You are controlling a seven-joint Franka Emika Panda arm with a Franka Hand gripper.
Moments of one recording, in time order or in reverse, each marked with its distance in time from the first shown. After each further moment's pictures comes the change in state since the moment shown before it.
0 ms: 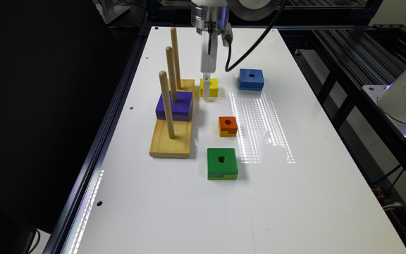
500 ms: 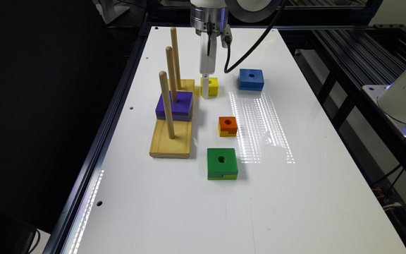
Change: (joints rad) arm 0.000 0.000 0.000 0.000 0.000 0.000 0.000
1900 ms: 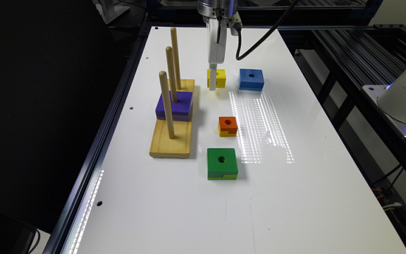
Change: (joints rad) arm 0.001 -0.133 0.007 -0.073 0.000 -0.058 0.000
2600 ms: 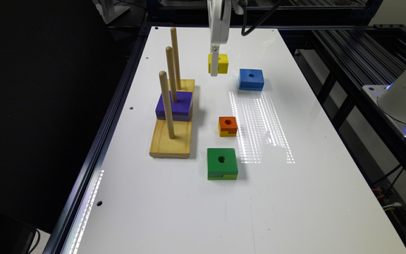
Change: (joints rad) arm 0.000 -0.124 0.003 -0.013 0.000 -0.105 0.001
